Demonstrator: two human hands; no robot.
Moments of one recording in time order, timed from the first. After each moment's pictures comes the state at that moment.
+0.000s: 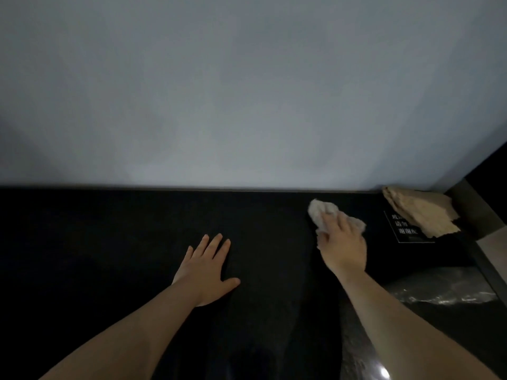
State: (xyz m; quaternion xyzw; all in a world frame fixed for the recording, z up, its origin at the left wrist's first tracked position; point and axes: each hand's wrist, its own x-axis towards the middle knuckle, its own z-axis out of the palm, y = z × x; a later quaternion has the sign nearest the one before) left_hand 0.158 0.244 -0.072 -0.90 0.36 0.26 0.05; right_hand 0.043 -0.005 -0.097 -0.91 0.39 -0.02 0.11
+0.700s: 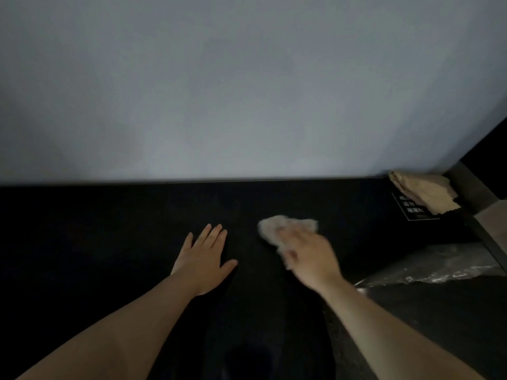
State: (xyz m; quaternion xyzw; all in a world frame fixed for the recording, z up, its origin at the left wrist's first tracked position) left_hand 0.182 0.304 -0.068 -0.89 0.39 0.21 0.06; right_hand 0.051 0.110 -0.103 -0.98 0.15 -0.07 0.10
